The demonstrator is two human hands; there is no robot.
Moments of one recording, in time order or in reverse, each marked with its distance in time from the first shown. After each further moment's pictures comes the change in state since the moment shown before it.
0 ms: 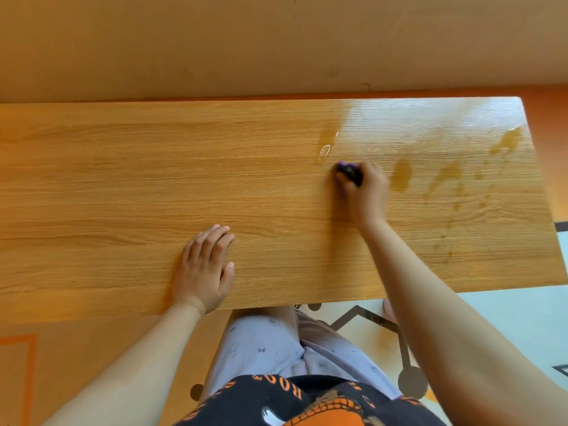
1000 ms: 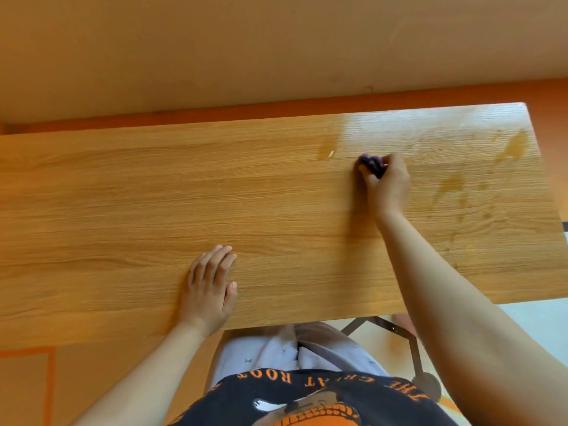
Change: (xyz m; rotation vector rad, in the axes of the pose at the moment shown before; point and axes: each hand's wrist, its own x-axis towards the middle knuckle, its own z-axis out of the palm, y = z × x) left_hand 0.001 0.000 0.002 -0.028 -0.008 0.017; right_hand 0.048 0.004 -0.020 0.043 0.106 0.175
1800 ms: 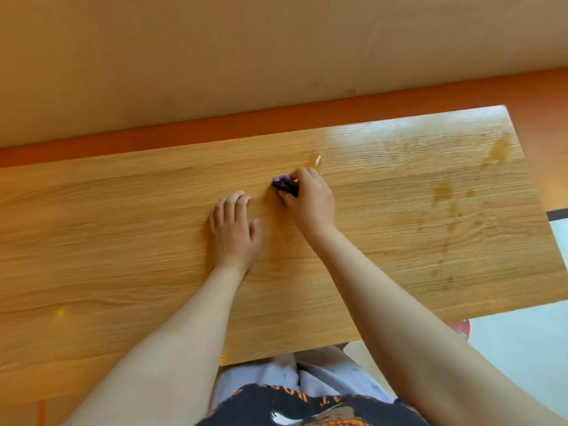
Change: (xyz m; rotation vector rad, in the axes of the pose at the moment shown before) left_hand 0.162 0.043 -0.011 -0.075 0.184 -0.177; right_hand -0.037 -0.072 0.059 -0.076 -0.221 -0.265
